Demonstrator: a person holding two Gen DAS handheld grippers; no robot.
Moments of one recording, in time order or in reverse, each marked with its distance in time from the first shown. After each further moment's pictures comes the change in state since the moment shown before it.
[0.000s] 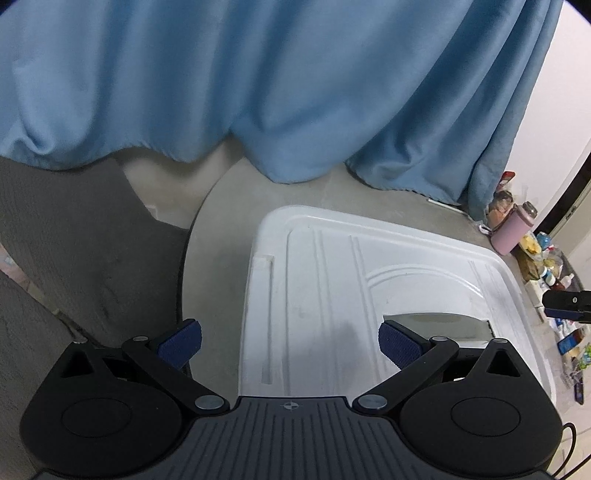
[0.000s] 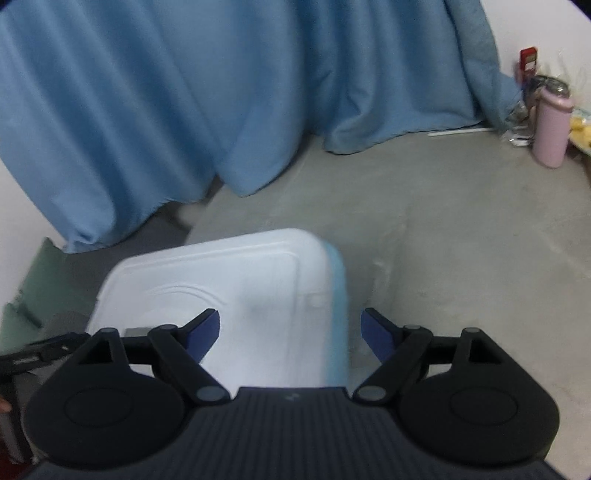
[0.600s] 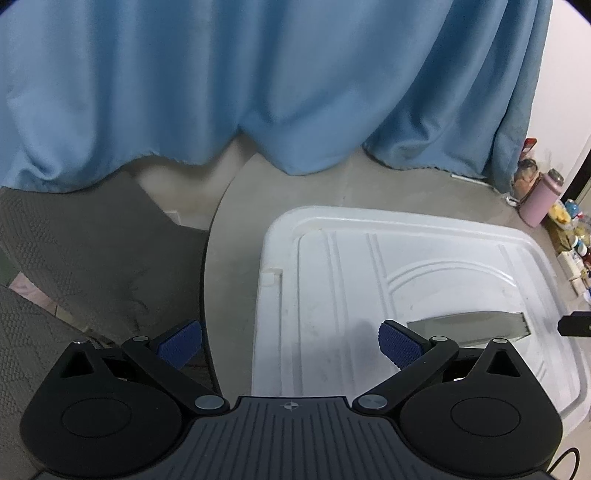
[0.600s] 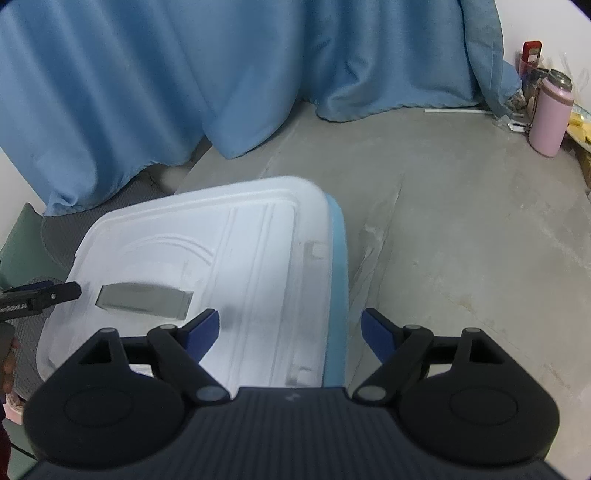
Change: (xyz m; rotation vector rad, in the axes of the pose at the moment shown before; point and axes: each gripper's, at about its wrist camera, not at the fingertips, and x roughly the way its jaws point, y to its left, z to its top) left arm 0.015 -0.013 0.022 0.090 0.065 0.105; right arm 0.020 0.015 -0.019 -0.034 0.093 -0.044
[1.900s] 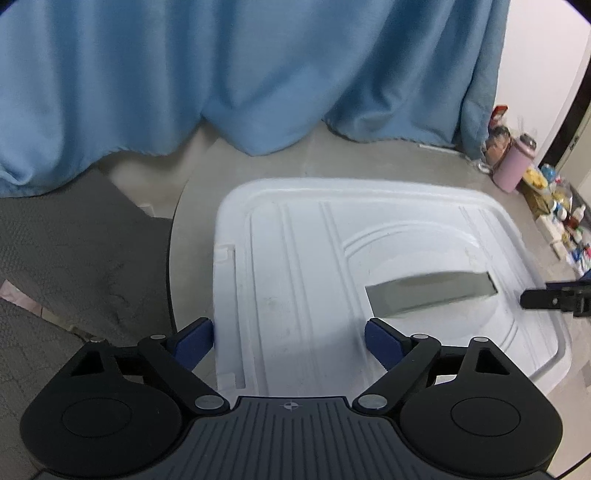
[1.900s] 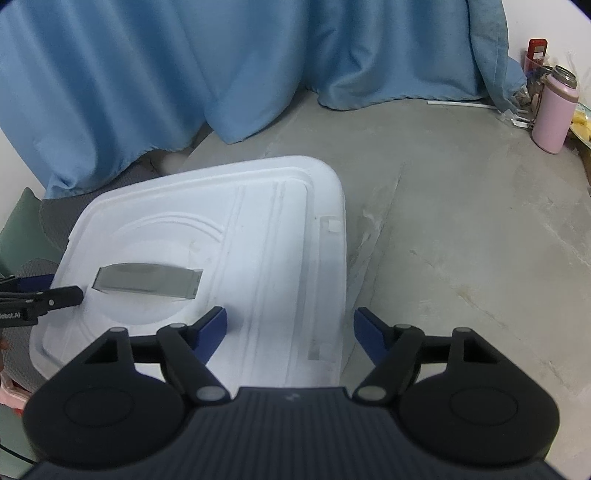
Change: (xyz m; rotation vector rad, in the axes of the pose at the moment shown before) left arm -0.003 -0.035 -0.023 0.089 0.052 -0.061; right arm 0.002 -0.005 -0.010 -0.027 0.014 -0.005
